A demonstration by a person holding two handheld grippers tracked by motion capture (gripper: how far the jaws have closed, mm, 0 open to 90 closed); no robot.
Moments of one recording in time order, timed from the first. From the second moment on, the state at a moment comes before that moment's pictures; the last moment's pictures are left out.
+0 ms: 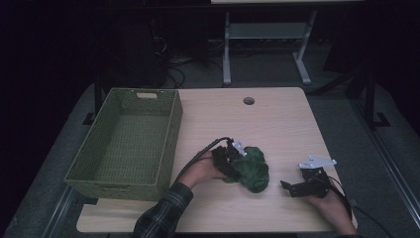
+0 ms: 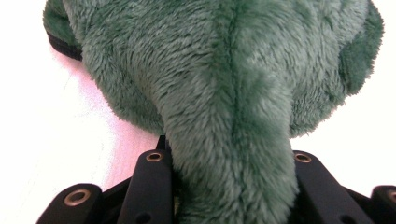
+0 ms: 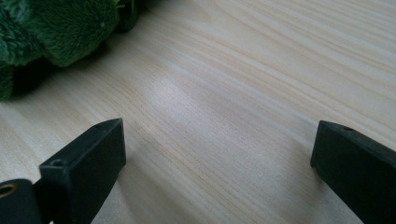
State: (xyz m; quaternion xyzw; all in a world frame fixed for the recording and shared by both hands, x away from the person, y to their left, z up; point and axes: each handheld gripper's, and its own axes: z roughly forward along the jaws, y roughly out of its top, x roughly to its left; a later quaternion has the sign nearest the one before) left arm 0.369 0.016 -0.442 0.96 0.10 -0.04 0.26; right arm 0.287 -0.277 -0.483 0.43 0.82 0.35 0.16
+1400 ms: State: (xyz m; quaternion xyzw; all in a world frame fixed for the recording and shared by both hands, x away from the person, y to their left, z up) left arm 0.356 0.121 -0.310 0.93 0.20 0.04 0.30; right arm 0.287 -0.277 -0.483 0.43 0.82 0.35 0.16
